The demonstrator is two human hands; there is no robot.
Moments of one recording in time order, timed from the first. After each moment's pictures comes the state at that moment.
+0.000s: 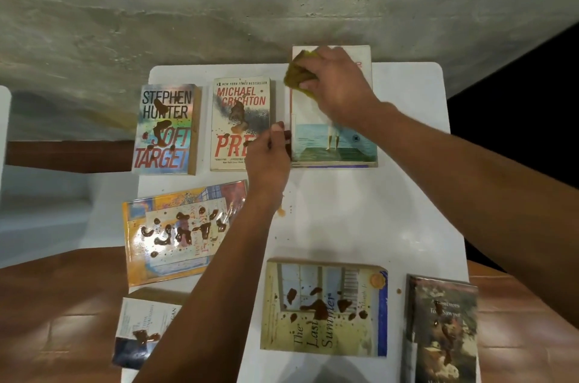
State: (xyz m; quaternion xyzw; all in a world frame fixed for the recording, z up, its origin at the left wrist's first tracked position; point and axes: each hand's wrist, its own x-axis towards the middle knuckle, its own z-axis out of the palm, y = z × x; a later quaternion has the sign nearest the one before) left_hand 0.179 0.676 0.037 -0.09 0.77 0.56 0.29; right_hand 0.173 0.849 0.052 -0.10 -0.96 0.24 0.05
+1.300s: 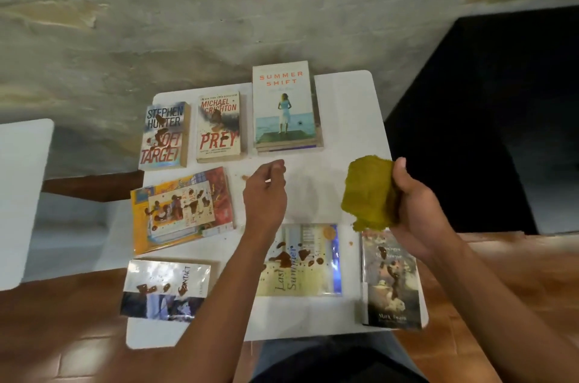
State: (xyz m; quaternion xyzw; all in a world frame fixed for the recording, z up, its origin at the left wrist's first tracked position) left_hand 0.326 0.642 0.120 0.00 0.81 0.52 0.26; right_hand 0.481 0.792 0.150 -0.45 -0.37 0.81 0.09
